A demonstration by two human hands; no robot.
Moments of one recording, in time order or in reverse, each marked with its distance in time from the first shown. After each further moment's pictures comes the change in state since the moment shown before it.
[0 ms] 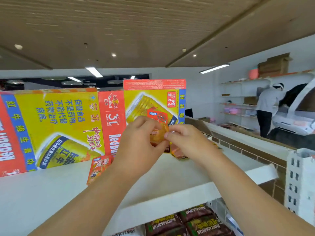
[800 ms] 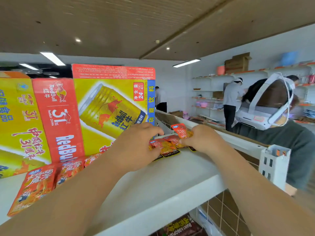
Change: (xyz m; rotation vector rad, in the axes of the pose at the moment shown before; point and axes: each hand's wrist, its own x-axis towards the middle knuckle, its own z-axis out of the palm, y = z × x) left_hand 0.041 -0.001 0.102 0.055 -0.525 0.071; right_hand 0.055 0.127 -0.114 -0.821 0.188 0.389
